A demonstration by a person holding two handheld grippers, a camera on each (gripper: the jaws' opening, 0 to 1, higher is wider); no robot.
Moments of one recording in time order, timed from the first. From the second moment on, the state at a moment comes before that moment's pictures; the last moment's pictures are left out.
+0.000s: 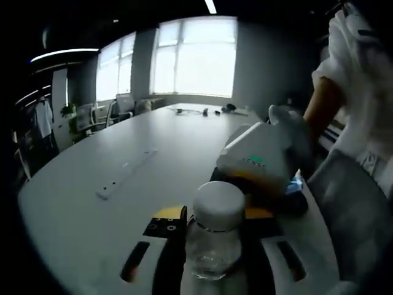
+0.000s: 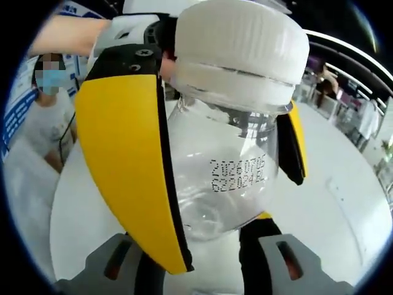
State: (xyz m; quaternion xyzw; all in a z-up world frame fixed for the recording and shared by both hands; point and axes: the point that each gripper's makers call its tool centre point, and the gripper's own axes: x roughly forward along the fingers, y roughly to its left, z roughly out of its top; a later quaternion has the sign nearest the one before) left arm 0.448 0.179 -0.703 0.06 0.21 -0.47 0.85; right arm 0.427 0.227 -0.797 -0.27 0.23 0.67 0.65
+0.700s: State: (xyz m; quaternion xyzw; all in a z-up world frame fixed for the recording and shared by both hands) left arm 0.446 0.188 -0.701 0.03 0.16 -0.48 0.86; right arm 0.426 0.228 -0.802 -0.24 0.26 0.64 0.68
